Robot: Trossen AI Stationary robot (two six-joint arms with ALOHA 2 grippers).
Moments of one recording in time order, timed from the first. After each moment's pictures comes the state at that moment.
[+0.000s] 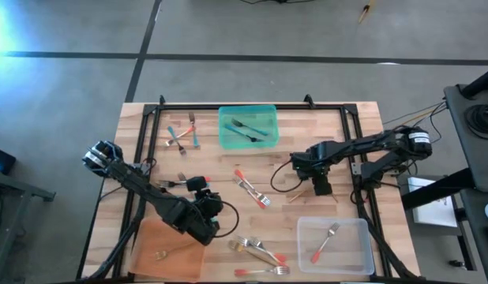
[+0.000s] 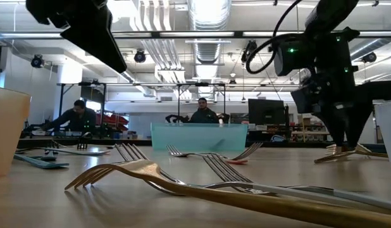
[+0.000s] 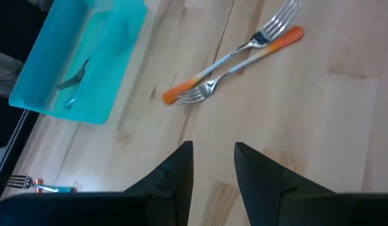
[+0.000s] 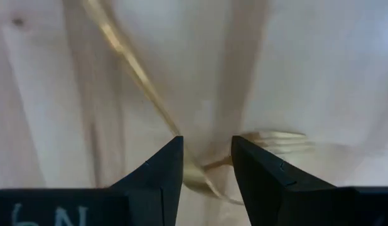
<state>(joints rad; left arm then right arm) -0.59 1.68 1.22 -0.90 -0.76 -0.71 -0.10 1.48 0.78 -0.93 -0.03 -0.22</state>
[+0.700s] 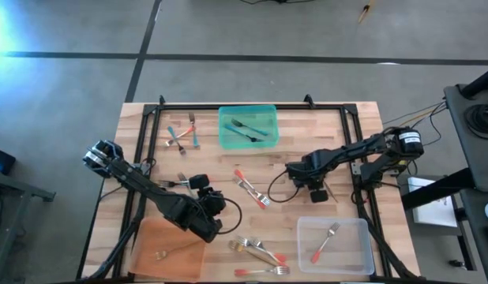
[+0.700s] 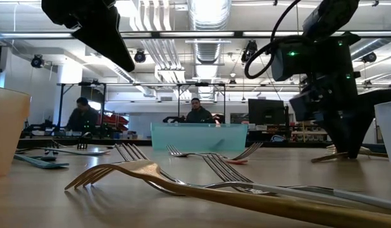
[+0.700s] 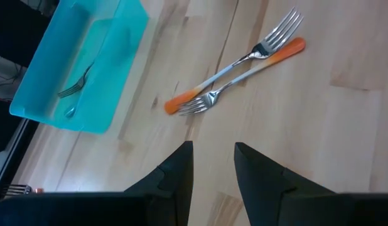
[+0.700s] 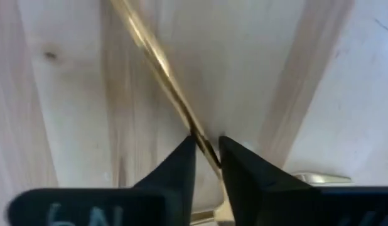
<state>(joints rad) -0.56 1.68 1.23 -0.86 -0.76 -0.66 -0.01 1.61 0.78 -0.83 -0.03 -0.14</state>
